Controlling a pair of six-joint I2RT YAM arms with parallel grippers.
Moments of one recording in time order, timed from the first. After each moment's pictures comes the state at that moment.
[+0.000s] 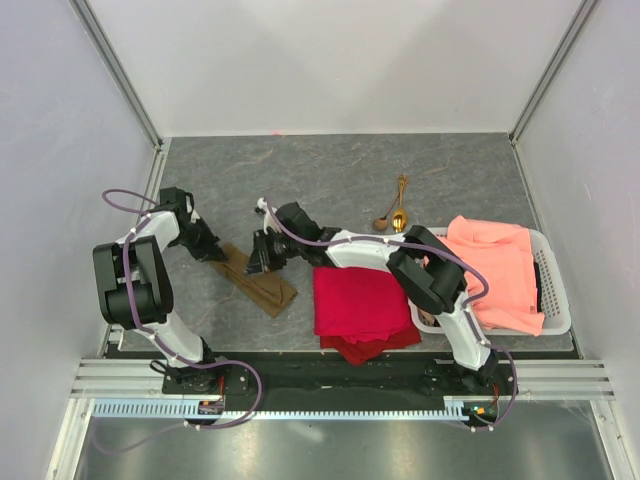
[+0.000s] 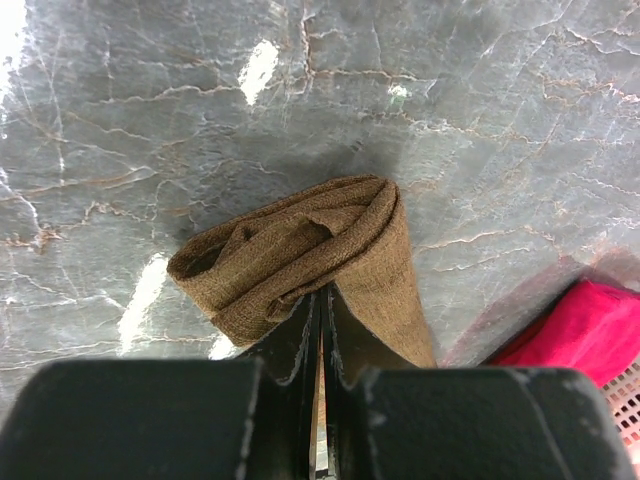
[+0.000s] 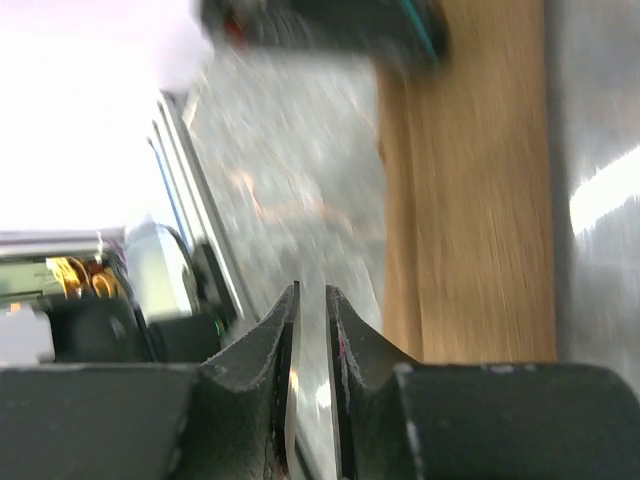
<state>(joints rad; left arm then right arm) 0.20 1.69 1.01 -0.61 0.29 -0.48 0.95 2.15 1.47 0.15 -0.50 0.73</state>
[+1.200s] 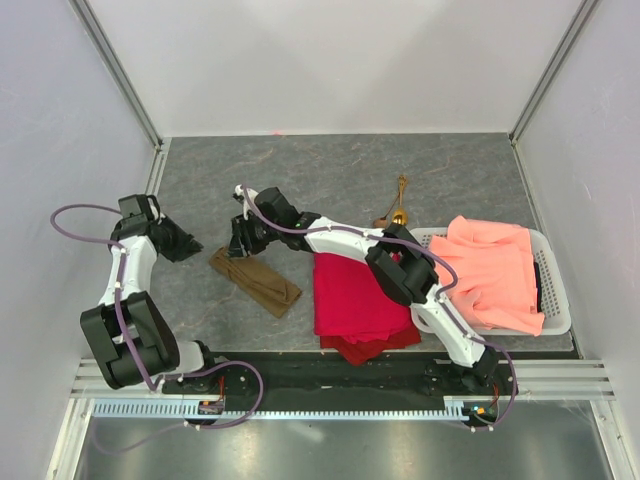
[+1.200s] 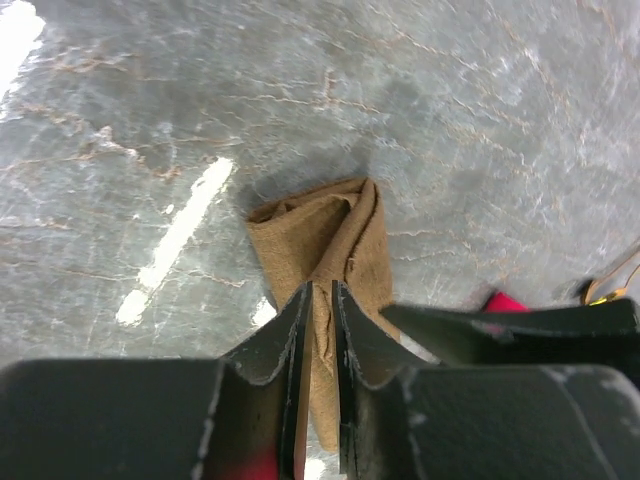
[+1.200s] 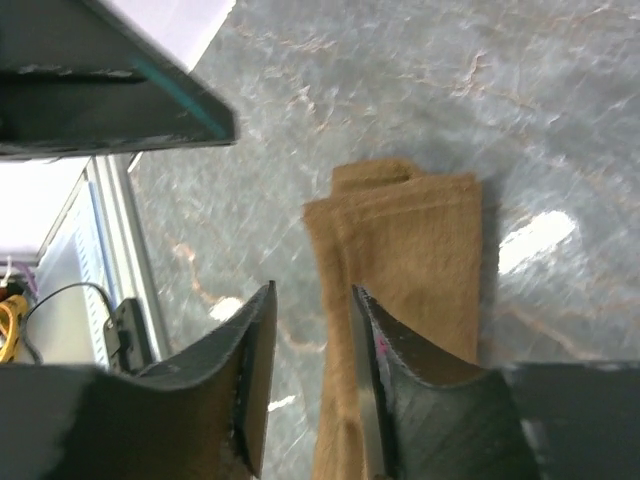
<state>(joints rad) 0.36 1.34 0.91 -0.60 0.29 -0.52 0.93 2.39 1.89 0.01 -0.46 0.52</state>
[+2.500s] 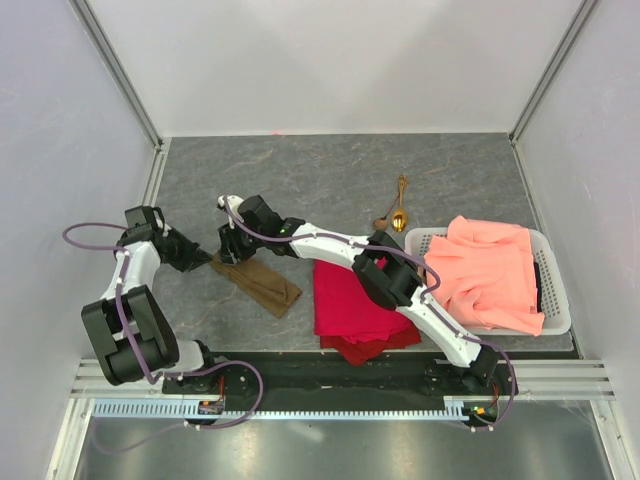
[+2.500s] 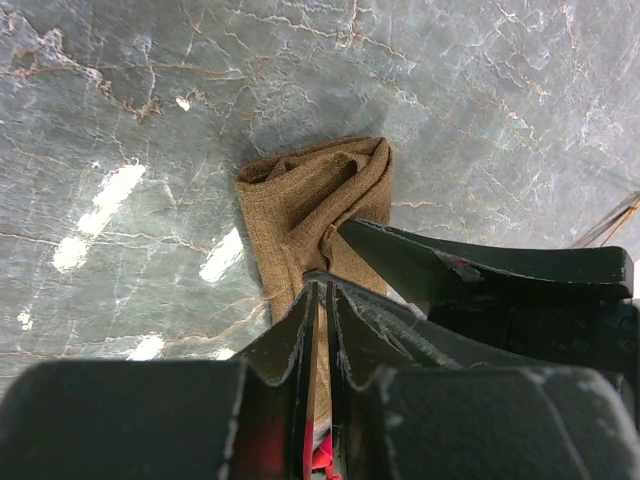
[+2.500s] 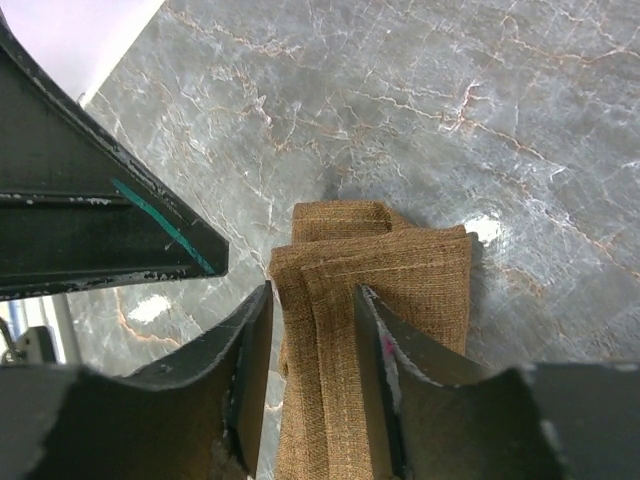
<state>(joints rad) 0.38 1.36 0.82 -0.57 0.39 -0.62 0.98 2.55 2.12 -0.10 -0.36 0.40</state>
